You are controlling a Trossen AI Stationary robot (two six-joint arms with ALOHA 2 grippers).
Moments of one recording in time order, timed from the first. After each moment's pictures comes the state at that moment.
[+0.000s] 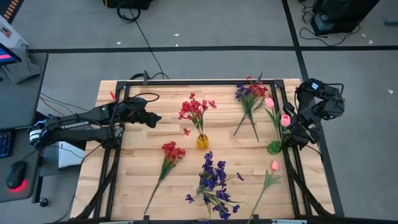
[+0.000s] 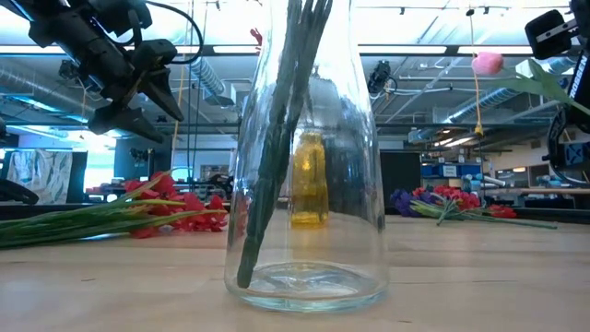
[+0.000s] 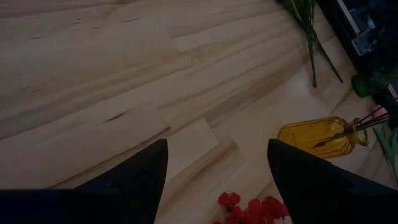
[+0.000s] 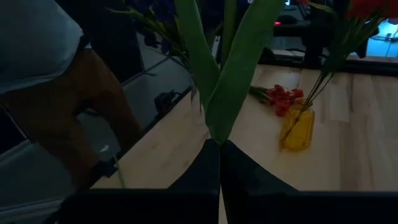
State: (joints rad) left arm 0.34 0.74 0.55 -0.51 -0.07 -0.79; right arm 1.19 0.01 0.77 -1.11 0.66 0.35
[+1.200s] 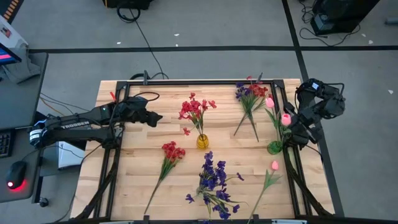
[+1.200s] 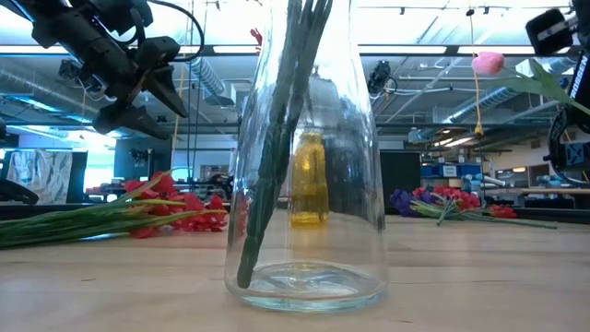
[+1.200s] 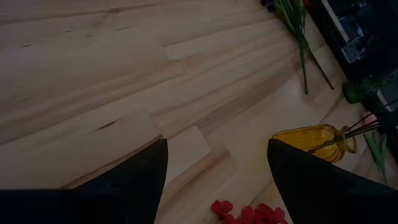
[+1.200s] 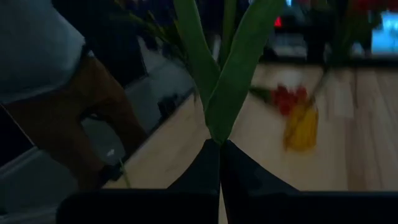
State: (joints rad) left arm 0.34 0.75 0.55 -0.47 -0.07 -0.80; right arm 1.19 0.01 0.77 -1.07 0.63 0.34
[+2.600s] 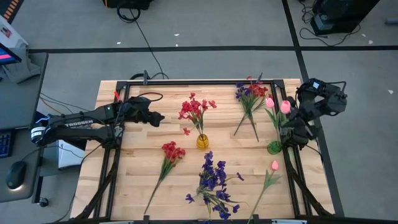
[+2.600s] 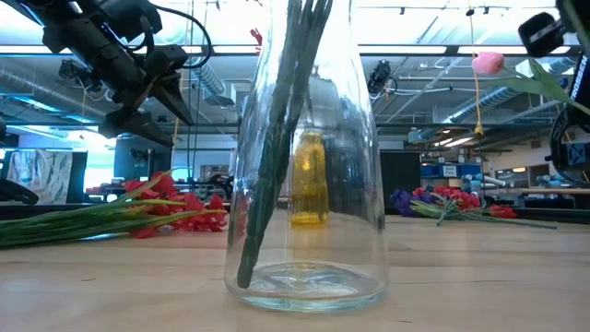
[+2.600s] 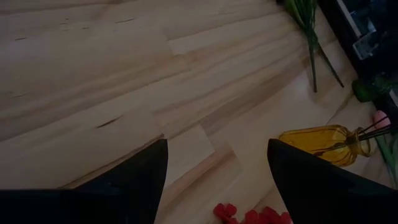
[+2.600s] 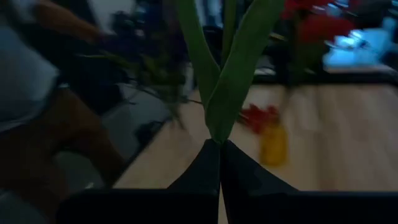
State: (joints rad) left arm 0.34 0.82 0.55 -0.42 -0.07 -0.81; right arm 1.18 0.01 0.80 -1.08 0.78 0.40
